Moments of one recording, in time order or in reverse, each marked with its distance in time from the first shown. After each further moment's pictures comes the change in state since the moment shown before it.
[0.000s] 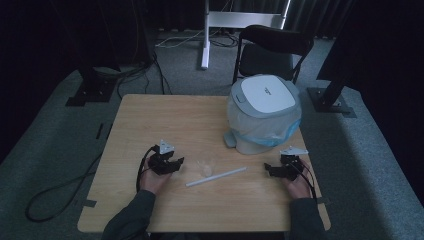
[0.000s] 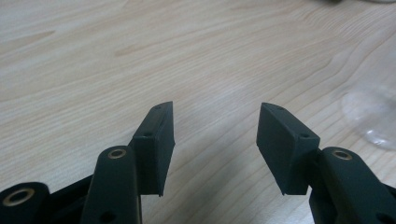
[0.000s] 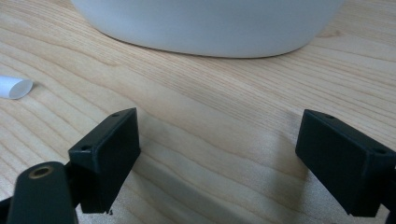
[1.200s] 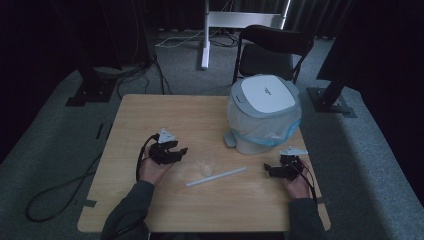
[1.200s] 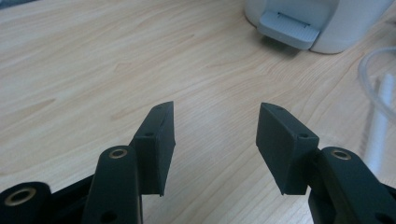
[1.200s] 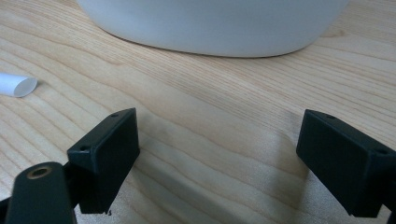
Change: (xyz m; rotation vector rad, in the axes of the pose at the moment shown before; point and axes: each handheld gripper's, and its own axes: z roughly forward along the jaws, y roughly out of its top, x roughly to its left) left arm 0.002 0.041 -0.018 -0.061 -0.078 0.042; right arm 0.001 0.000 0.000 0.002 0.004 -0.005
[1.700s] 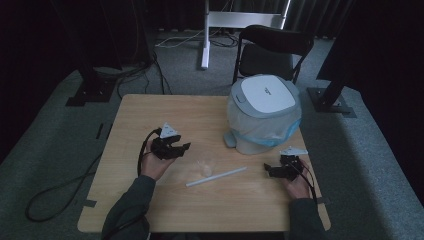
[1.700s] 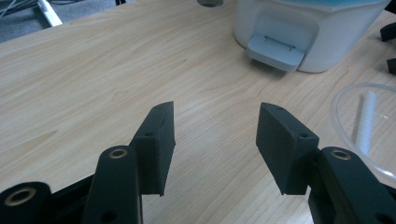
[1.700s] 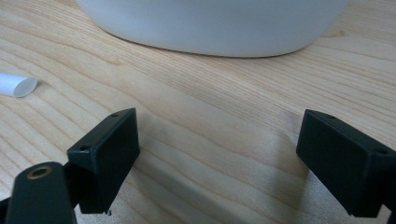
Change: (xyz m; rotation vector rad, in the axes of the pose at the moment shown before) left arm -0.003 0.022 -0.005 -0.035 -0.019 0.035; right arm 0.000 0.000 0.000 0.000 0.000 0.000
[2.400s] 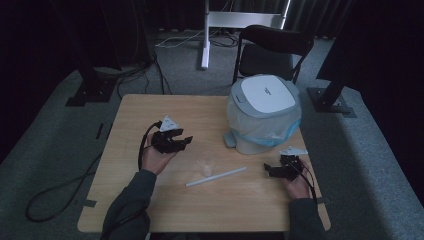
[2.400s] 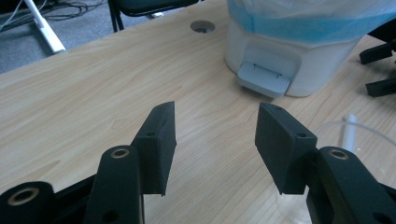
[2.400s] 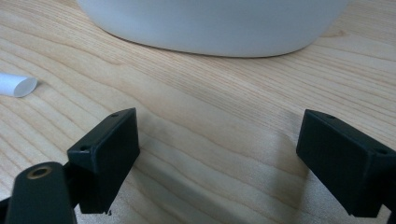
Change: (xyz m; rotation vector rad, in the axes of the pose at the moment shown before) left arm 0.000 0.025 -0.008 -0.041 -0.025 0.016; right arm 0.000 0.000 0.000 -0.001 0.000 0.002
